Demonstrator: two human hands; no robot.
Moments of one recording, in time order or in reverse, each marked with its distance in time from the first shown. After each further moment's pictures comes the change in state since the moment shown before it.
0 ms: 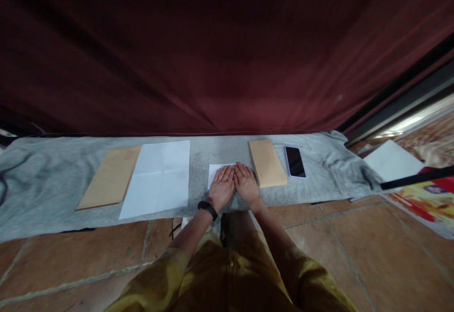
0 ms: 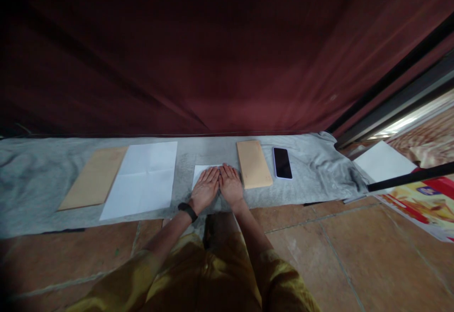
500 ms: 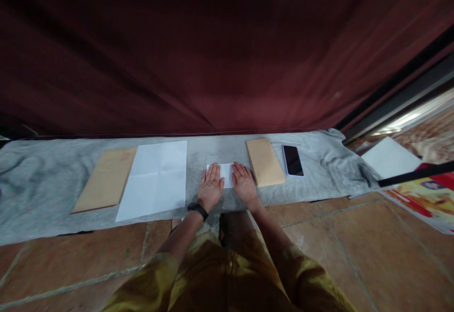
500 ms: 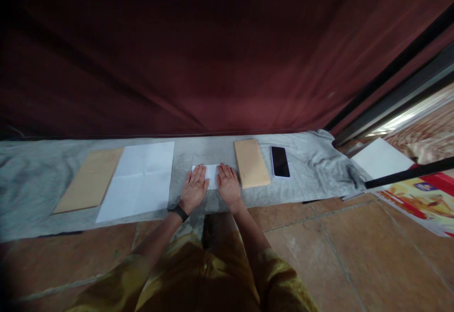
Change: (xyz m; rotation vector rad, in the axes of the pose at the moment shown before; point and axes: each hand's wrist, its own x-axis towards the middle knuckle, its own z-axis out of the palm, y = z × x) left_hand -0.010 -0.026 0.005 0.026 0.019 -0.151; right_hand 0.000 0.000 0.002 0.032 0.008 0.019
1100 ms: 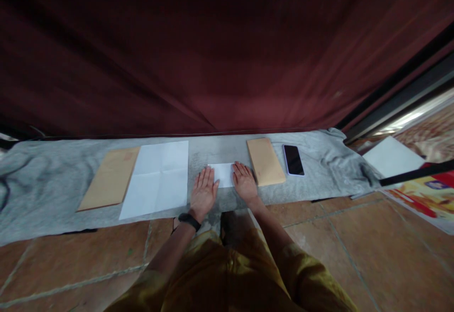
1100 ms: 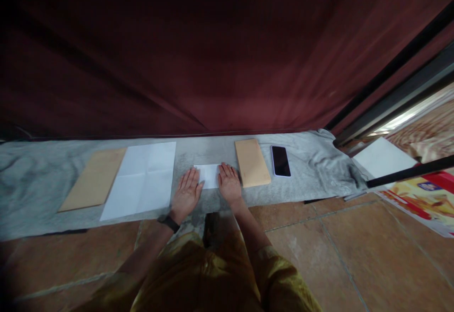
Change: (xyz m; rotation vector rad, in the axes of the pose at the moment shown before) left_hand -0.032 -0.014 -0.013 -0.038 0.111 -0.014; right_hand 0.000 -0.001 -0.002 0.000 -0.002 0.005
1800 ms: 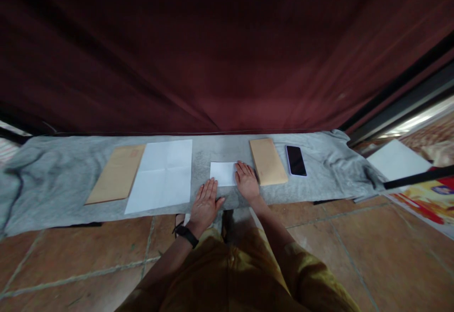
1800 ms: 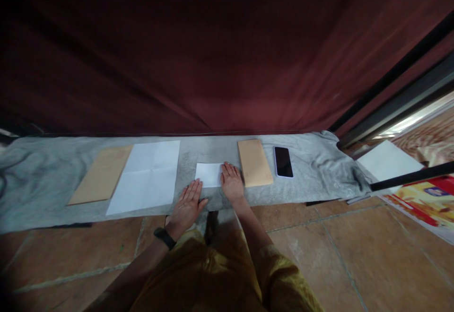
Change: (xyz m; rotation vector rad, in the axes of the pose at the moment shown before) left_hand -0.046 0.005 -0.009 0.065 -0.085 0.065; right_hand -0.001 0.003 0.004 -0.011 0.015 -0.018
